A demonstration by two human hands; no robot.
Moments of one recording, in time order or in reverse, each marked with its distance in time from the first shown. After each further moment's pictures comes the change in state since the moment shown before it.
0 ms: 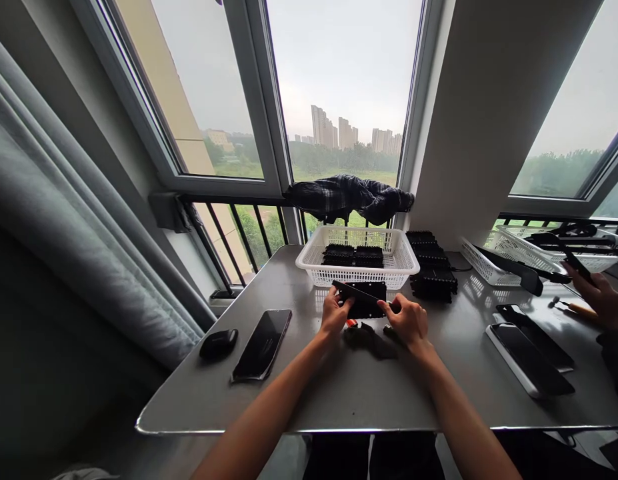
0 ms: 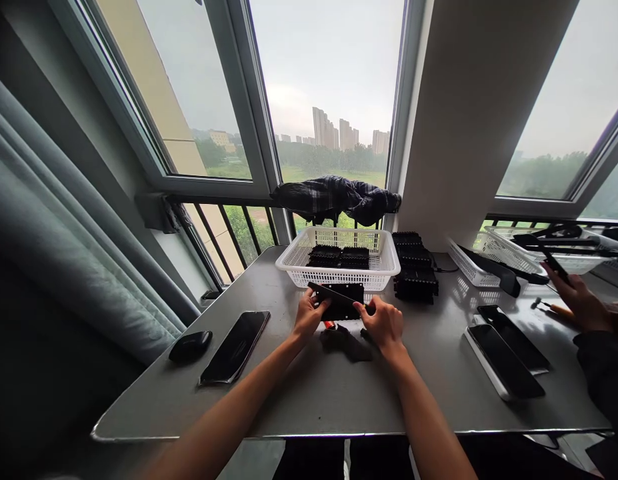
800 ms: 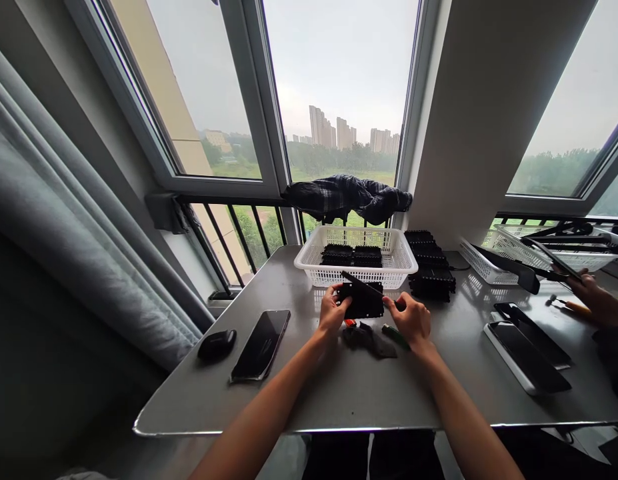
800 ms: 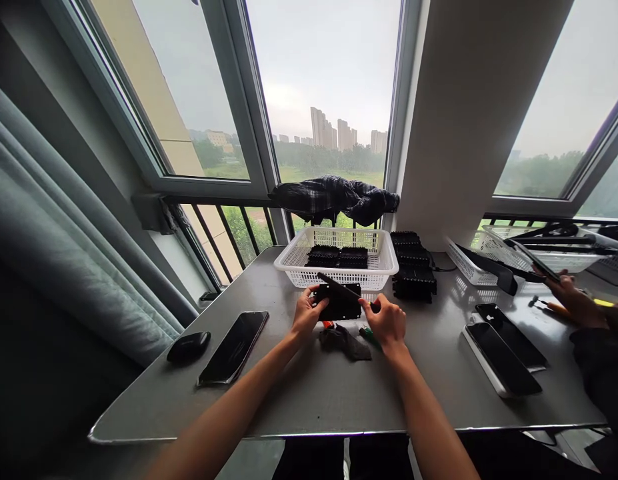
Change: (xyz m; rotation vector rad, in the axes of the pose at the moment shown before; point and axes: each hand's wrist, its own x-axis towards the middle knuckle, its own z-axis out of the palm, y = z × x) left_hand 0.005 -0.006 -0.004 0.029 0.015 -0.070; right_hand -0.001 0.003 -0.005 -0.033 0.021 0.112
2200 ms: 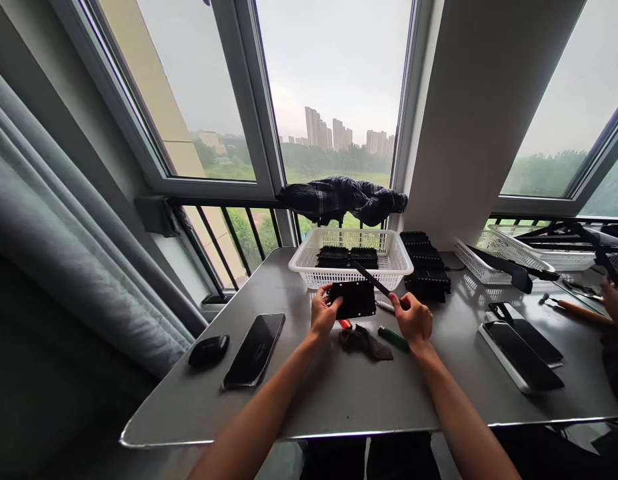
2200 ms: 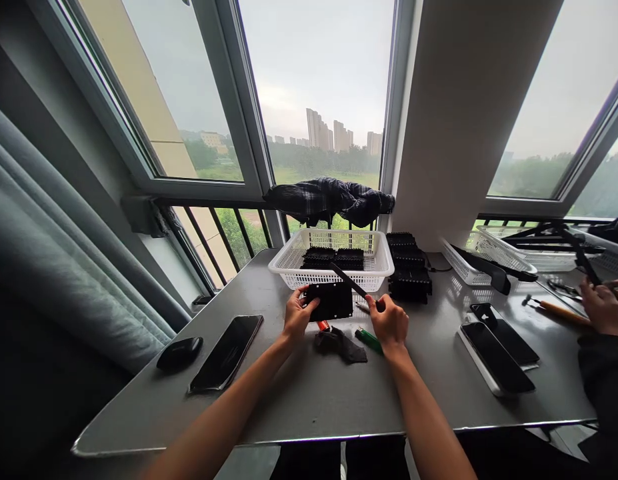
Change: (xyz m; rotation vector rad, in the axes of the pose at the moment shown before) left_hand 0.000 0.006 -0.004 -0.006 0.066 0.025; right_hand 0.002 0.008 -0.003 0.059 0.092 0.120
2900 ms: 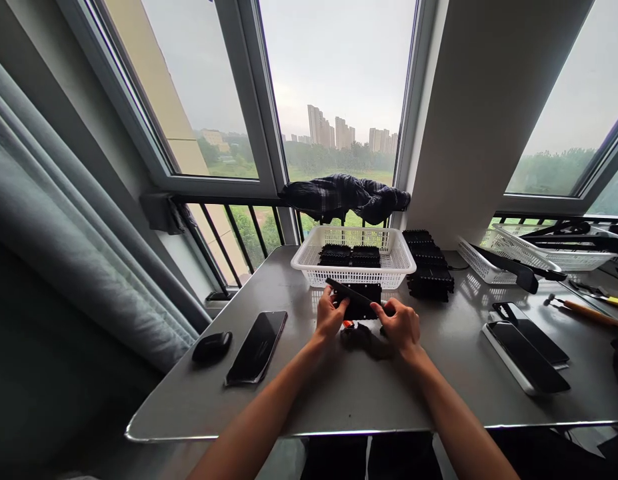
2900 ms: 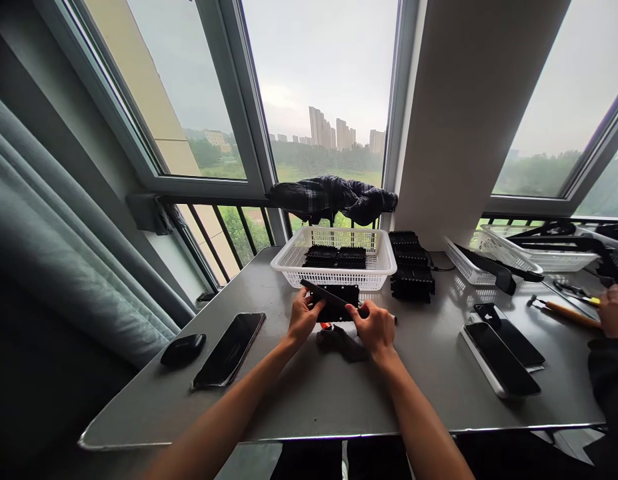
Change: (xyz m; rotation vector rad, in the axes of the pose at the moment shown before) left_hand -0.008 0.005 0.006 0.111 -0.033 0.087; right_hand -0.014 -0.015 0.012 0.080 -0.122 -0.150
